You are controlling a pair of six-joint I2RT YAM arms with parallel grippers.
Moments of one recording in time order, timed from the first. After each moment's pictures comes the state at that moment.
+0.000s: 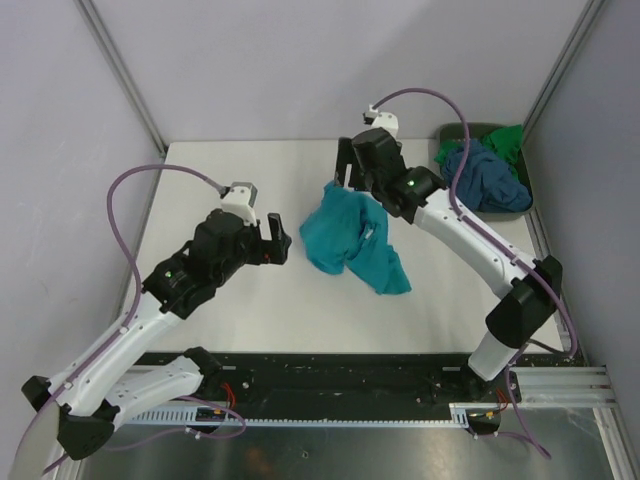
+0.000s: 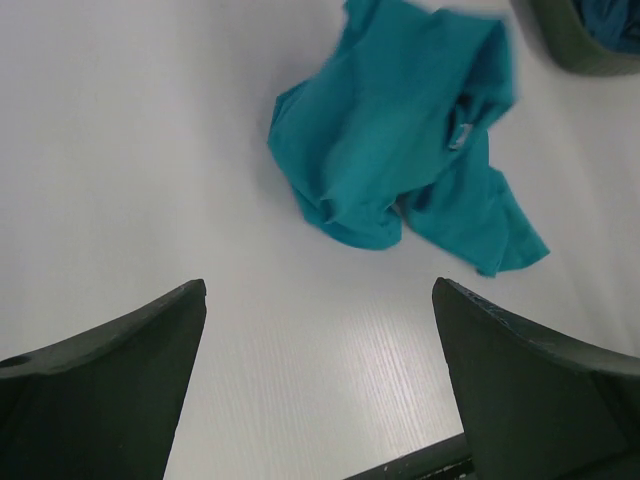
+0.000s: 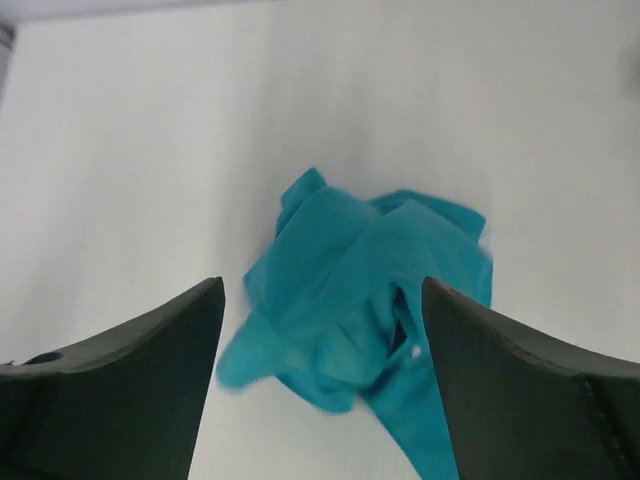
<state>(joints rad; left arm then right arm) -0.68 0.89 1.02 -0.59 -0.28 -0.39 0.70 1.65 1.71 -0.53 0.43 0.49</state>
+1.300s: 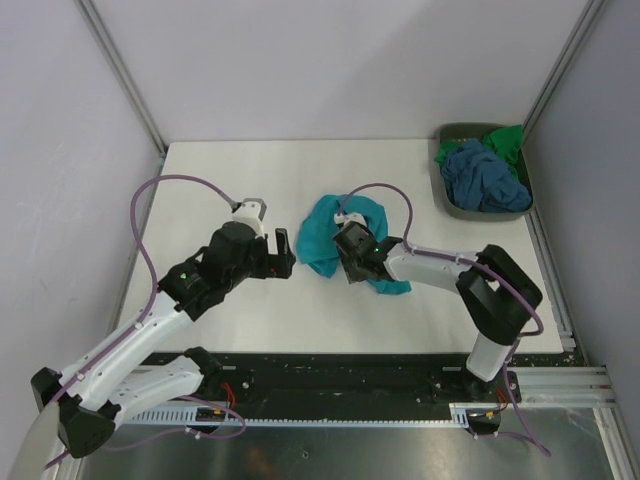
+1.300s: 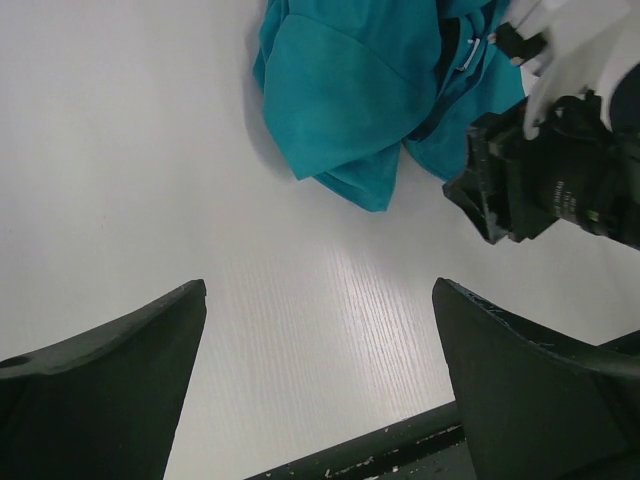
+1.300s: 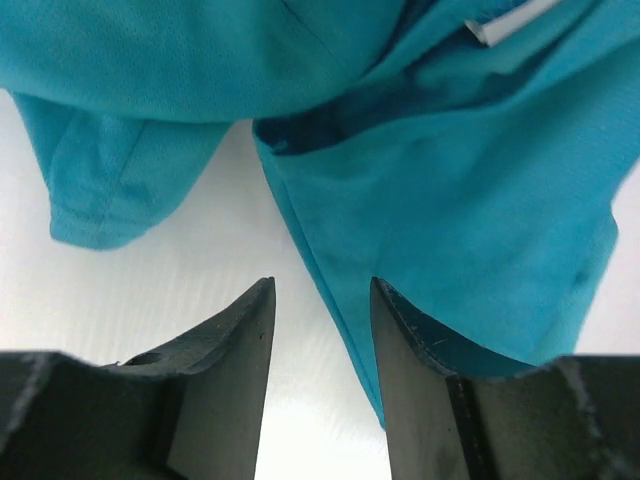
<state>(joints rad) -0.68 0.91 0.88 -0.59 -0.22 -0.46 0.83 1.71 1.07 -0.37 0.31 0.38</state>
